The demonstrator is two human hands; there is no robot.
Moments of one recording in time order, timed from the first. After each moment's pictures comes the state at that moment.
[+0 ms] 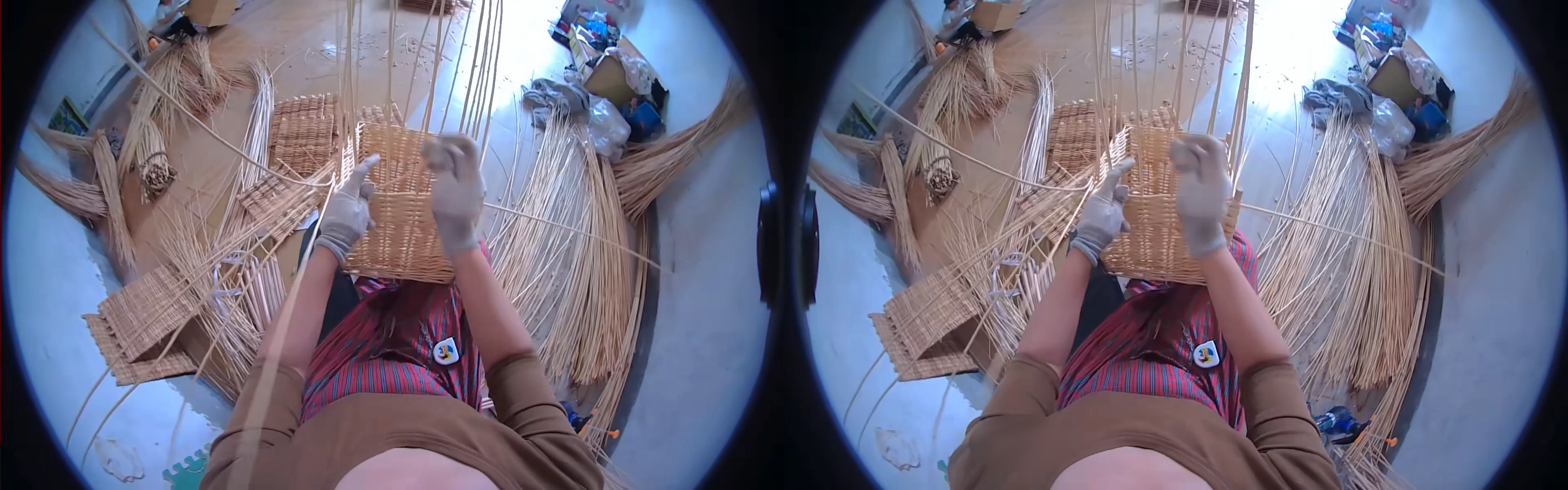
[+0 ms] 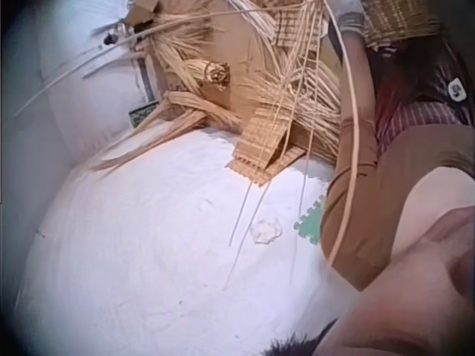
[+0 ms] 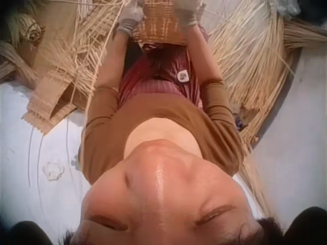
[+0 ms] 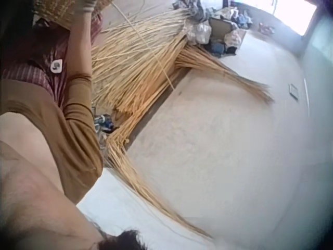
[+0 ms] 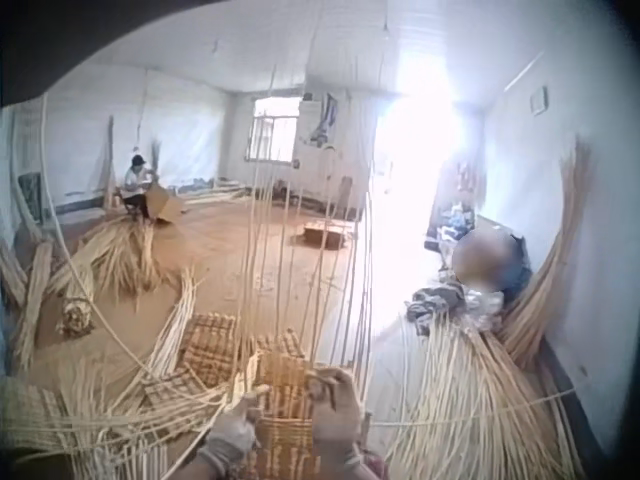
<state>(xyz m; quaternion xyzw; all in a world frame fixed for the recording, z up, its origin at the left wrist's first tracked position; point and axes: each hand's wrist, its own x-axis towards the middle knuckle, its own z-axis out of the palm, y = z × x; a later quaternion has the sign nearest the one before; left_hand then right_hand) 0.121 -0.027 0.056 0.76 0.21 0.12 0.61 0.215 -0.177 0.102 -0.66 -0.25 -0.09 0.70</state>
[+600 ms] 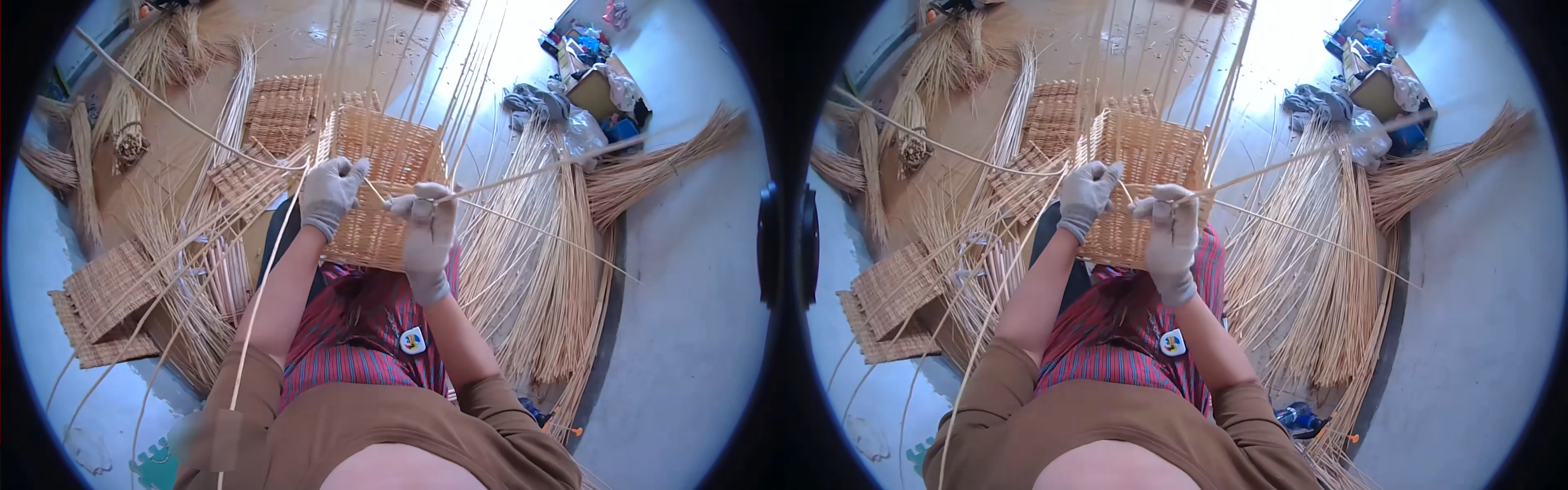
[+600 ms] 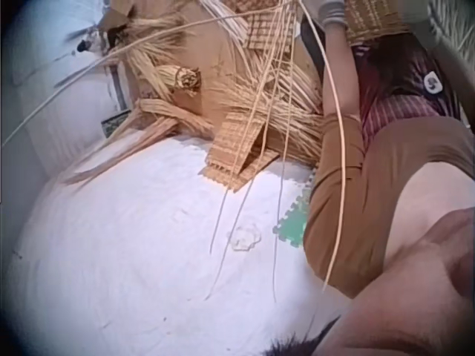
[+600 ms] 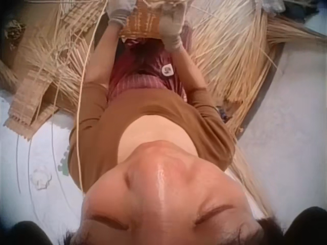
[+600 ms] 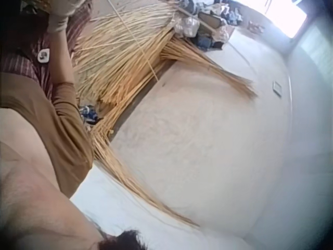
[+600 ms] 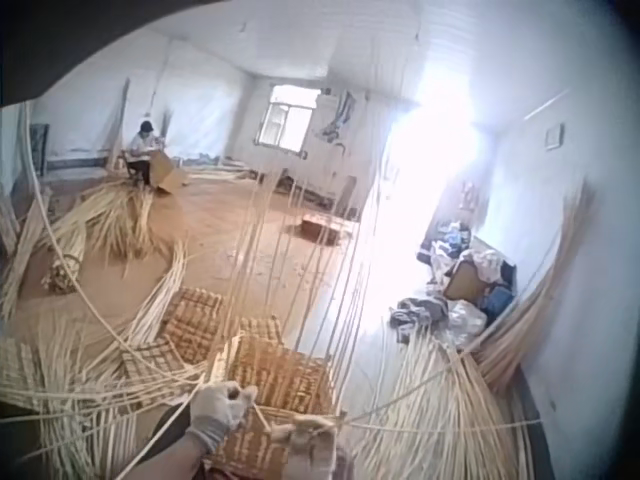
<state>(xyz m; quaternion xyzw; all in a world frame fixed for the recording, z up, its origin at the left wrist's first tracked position) 0.143 -0.043 0.049 0.76 0.26 0.17 0.57 0.168 -0.219 0.064 -0.42 -0.28 0.03 0.86</state>
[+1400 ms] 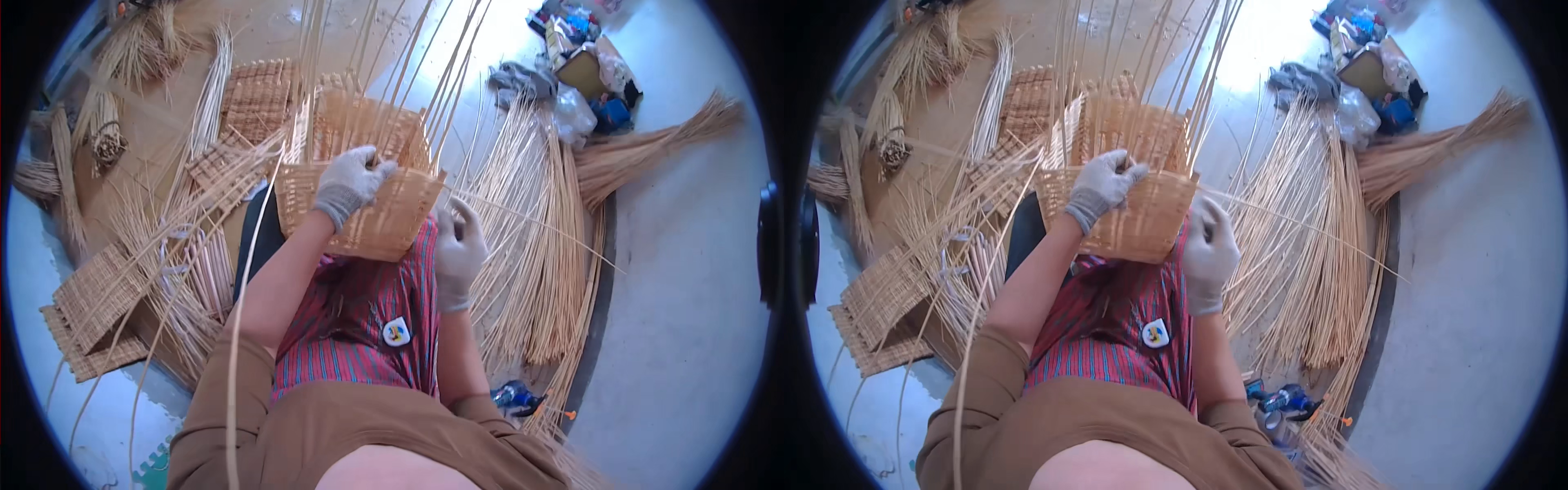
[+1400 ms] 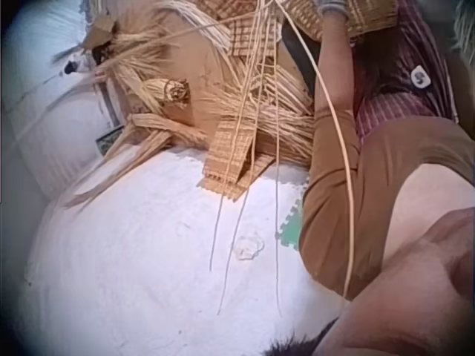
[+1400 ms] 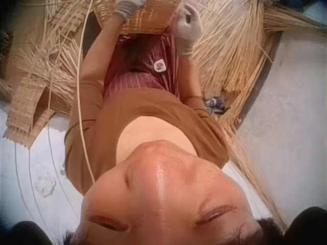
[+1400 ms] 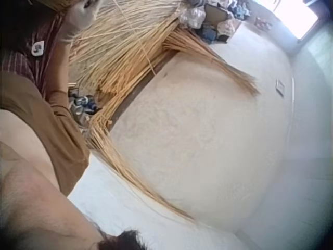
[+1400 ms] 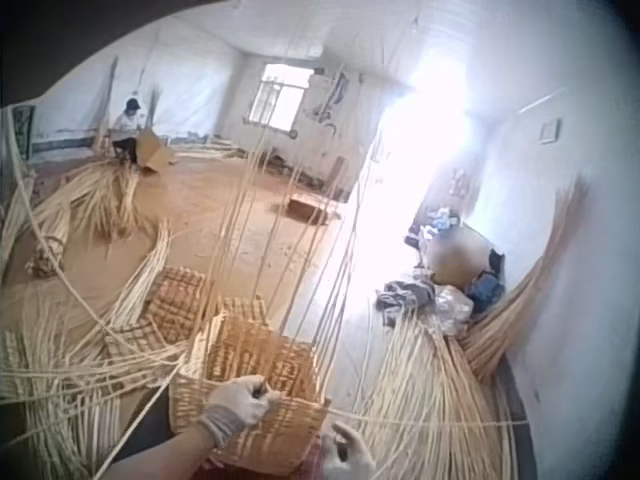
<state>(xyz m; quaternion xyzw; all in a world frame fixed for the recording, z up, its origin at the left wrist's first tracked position) 0.177 -0.084 0.048 0.82 0.17 0.07 0.54 0.166 -0.304 0.052 -0.87 -0.01 -0.07 0.49</state>
